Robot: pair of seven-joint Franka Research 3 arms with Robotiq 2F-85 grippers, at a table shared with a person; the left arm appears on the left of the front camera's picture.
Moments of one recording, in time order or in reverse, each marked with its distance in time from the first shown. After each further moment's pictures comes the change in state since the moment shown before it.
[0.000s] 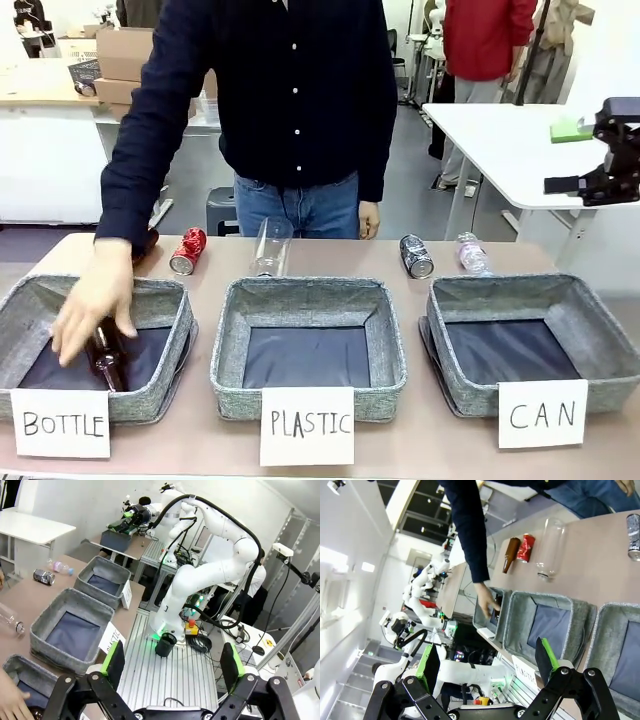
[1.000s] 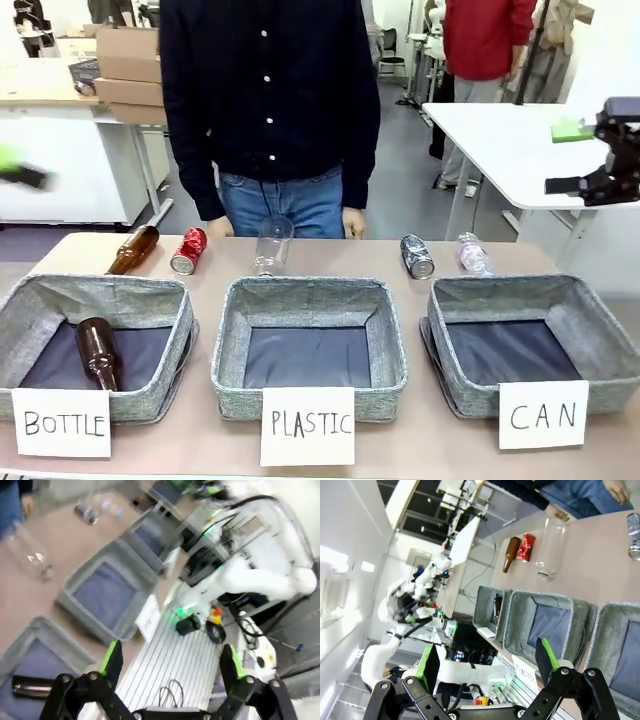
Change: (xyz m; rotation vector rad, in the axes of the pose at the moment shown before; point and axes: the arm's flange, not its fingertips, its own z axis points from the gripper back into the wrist) left arm 0.070 0.135 -0.070 0.197 0.290 0.359; right arm 0.000 0.000 0.000 0.001 0.001 0.000
